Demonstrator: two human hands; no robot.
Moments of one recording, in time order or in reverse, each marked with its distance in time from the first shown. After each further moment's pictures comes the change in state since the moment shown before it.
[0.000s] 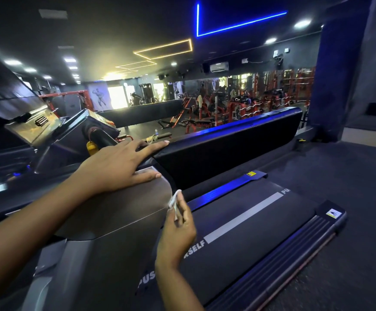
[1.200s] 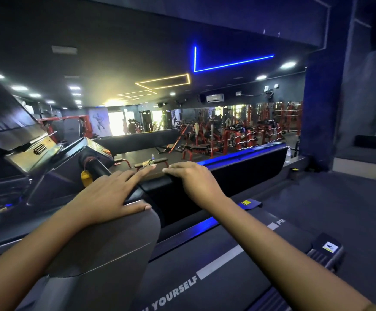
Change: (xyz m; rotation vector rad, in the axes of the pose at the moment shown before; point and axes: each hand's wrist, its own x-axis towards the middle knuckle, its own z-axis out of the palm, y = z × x) left_hand 0.002 0.006 -0.007 -0.069 0.000 -0.057; right_hand 0.142 -0.134 0.041 -1.273 -1.029 -1.004
